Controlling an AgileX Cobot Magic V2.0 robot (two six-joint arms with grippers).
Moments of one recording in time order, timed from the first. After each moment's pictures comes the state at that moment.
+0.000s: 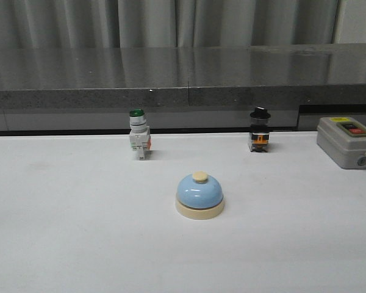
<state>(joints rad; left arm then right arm) 0.03 -0.01 0.00 -0.13 0.01 0.07 -0.01 0.50 -0.52 0.00 0.63 0.10</state>
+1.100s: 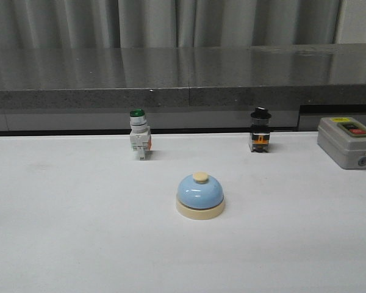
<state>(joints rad) 0.03 -0.01 0.00 -0.13 0.01 0.07 -0.01 -0.01 0.03 -0.01 0.03 0.10</state>
